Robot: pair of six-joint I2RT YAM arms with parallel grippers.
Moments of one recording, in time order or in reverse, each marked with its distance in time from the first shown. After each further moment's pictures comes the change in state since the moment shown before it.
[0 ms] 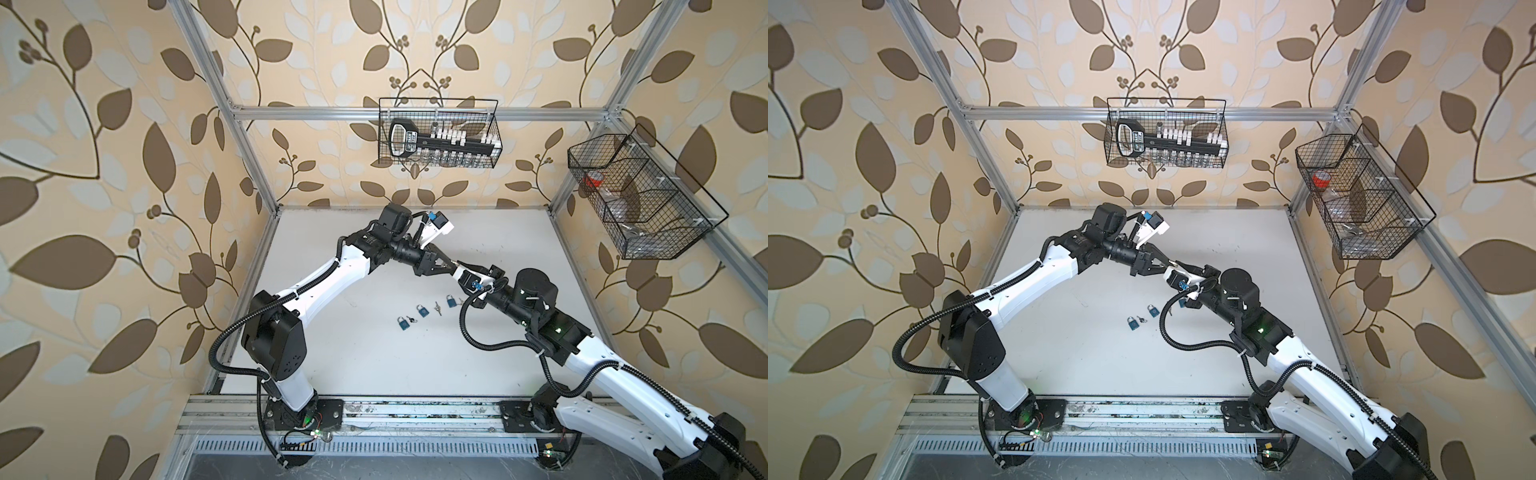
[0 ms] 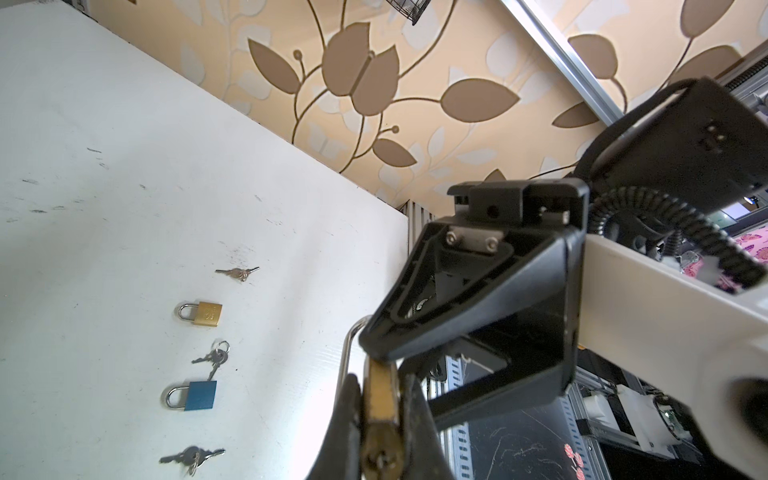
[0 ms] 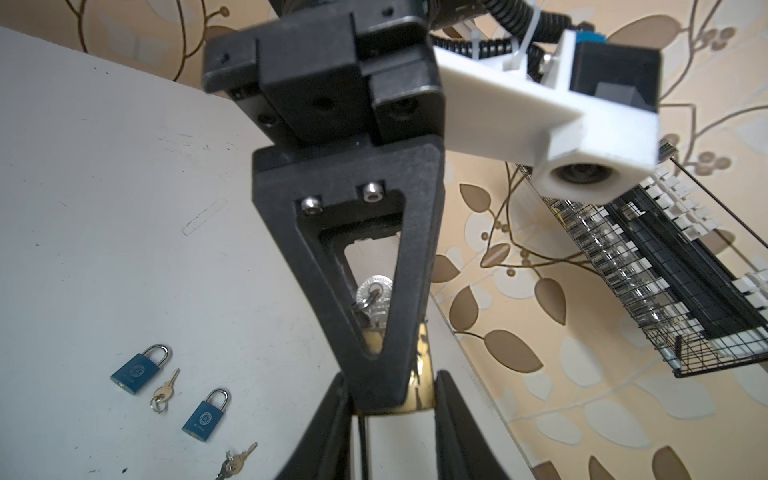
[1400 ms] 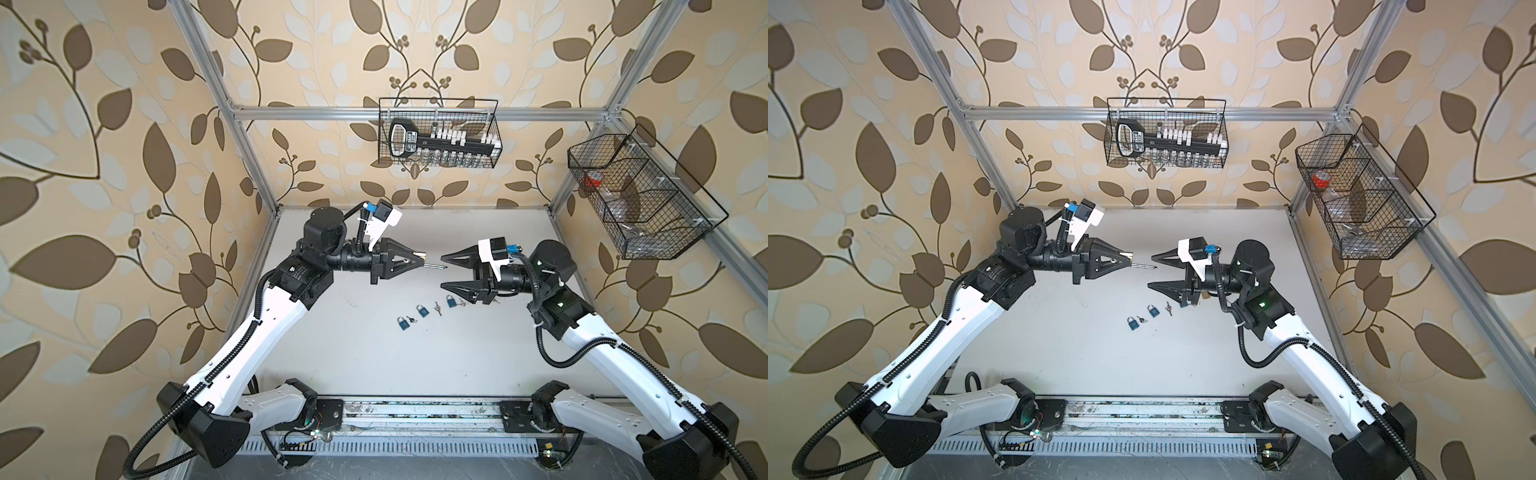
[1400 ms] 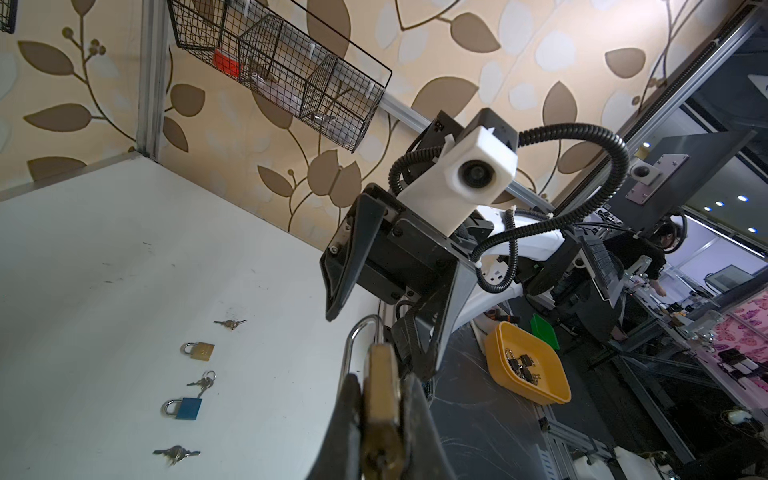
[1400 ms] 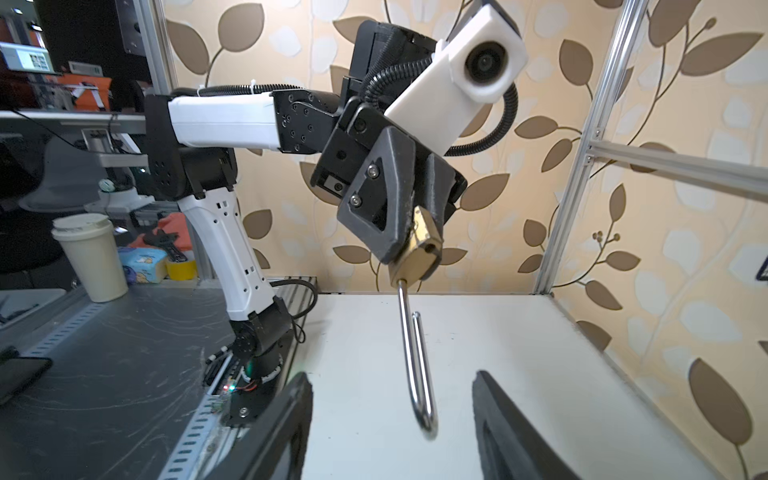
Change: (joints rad) left arm 0.127 -0.504 -0.224 0.143 0.047 -0.263; right arm -0.144 0.132 0.193 0.202 -0.866 0.648
